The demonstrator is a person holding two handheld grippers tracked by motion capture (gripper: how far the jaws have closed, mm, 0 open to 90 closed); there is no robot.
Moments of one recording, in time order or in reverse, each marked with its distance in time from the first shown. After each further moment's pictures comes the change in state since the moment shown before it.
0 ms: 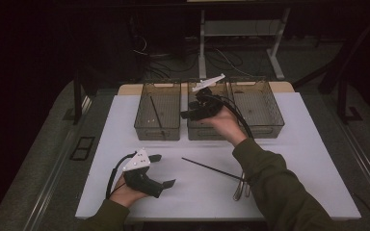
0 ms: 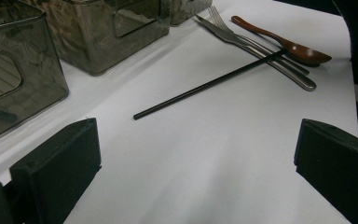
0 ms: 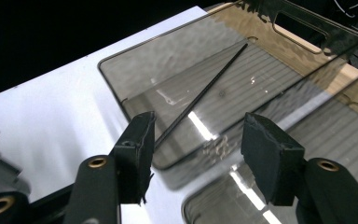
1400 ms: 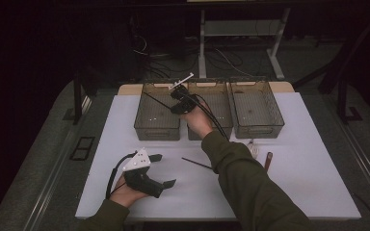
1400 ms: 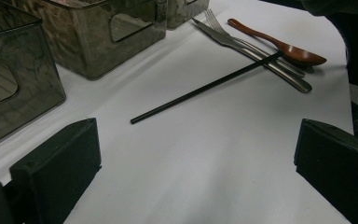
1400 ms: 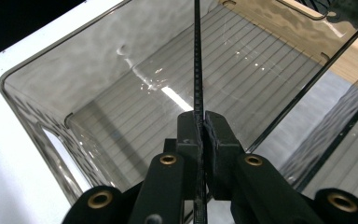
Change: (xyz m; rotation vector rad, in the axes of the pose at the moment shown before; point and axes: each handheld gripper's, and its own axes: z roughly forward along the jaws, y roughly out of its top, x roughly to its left) left arm -0.002 0.002 0.000 -0.007 -0.012 0.004; right arm 0.003 0.030 0.087 0.168 -0.172 0.110
